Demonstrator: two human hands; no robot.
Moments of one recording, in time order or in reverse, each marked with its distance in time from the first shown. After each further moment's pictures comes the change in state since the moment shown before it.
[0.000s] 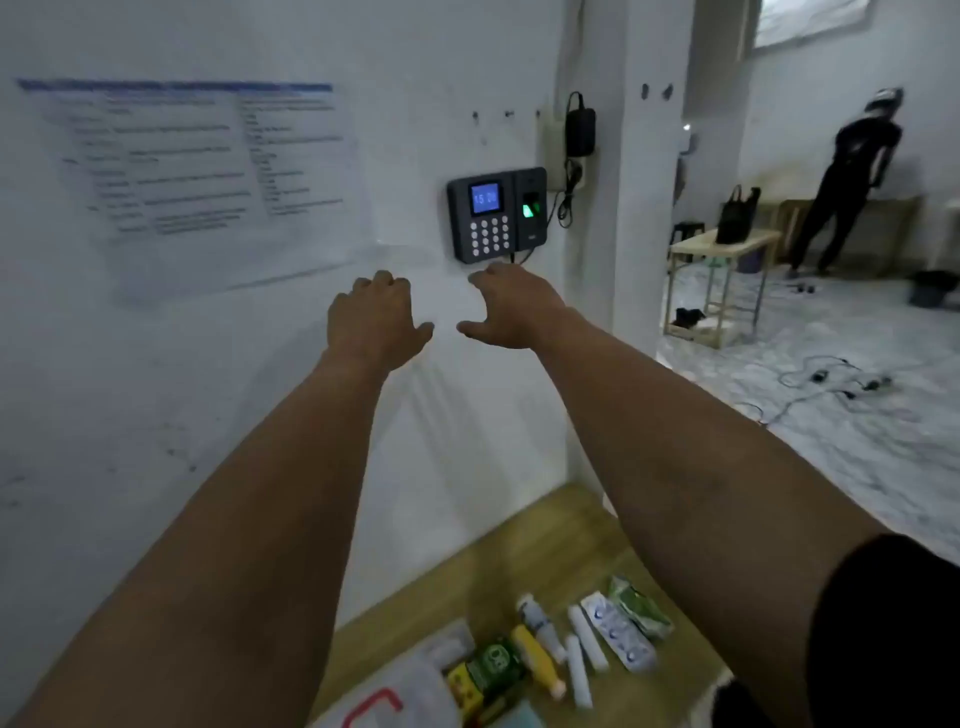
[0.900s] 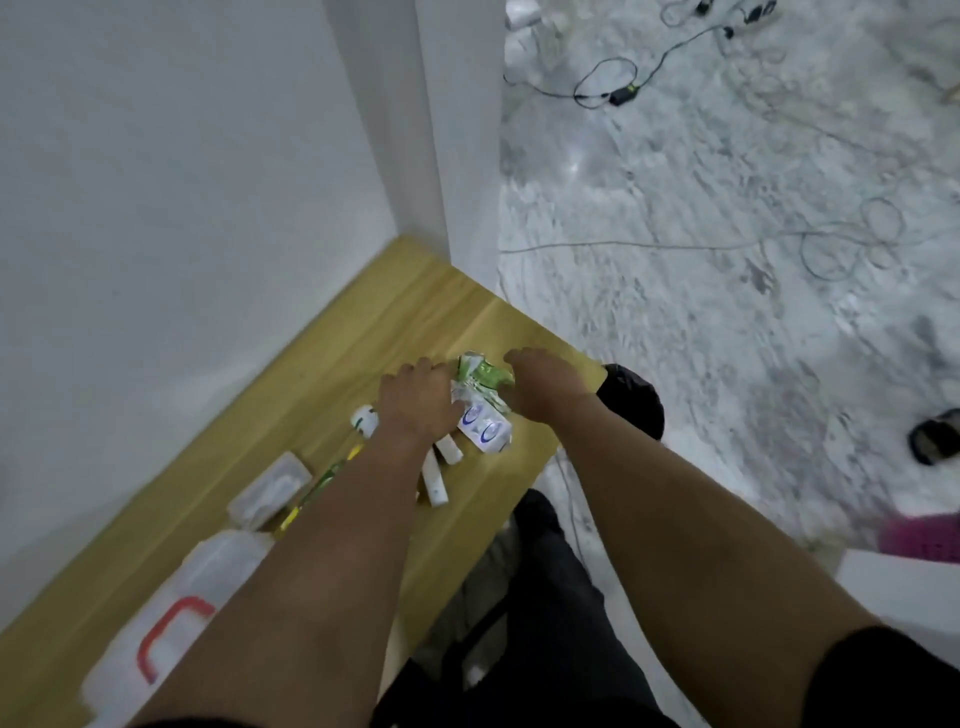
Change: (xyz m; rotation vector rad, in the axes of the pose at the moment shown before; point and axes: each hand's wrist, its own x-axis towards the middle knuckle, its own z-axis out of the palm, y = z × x) left_hand -0.193 0.276 0.339 -0.223 -0.947 0.351; right_hand -0.305 0.187 0.325 0.259 -0.805 0.657
